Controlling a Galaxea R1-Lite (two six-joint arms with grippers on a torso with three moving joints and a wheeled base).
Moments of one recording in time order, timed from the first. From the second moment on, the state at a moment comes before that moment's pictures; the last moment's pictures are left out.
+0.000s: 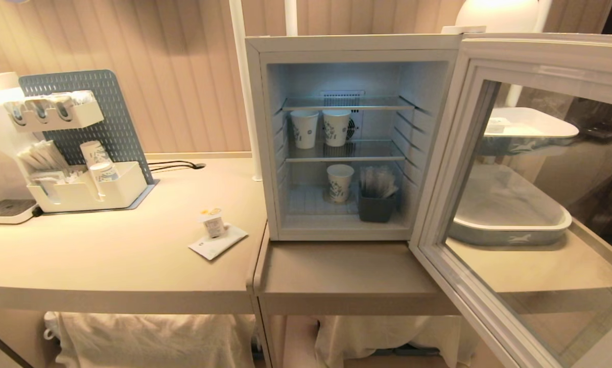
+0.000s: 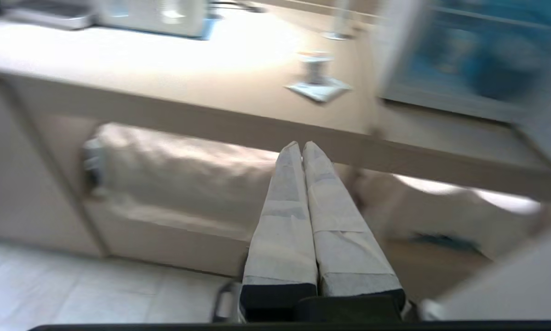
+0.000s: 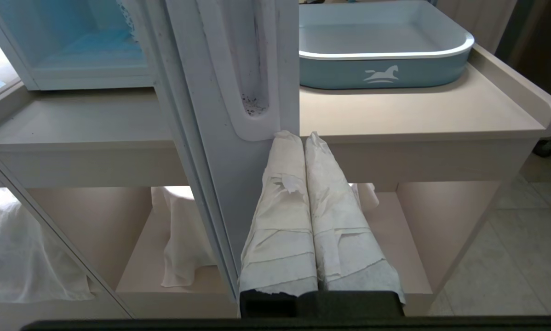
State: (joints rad) left arm -0.01 0.16 -1.24 1.17 0.12 -0.15; right arm 0.01 0.00 0.00 0.02 0.00 0.00
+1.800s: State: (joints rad) left arm 0.00 0.00 0.00 0.00 0.01 0.01; right arm 0.01 0.00 0.00 0.02 0.00 0.00
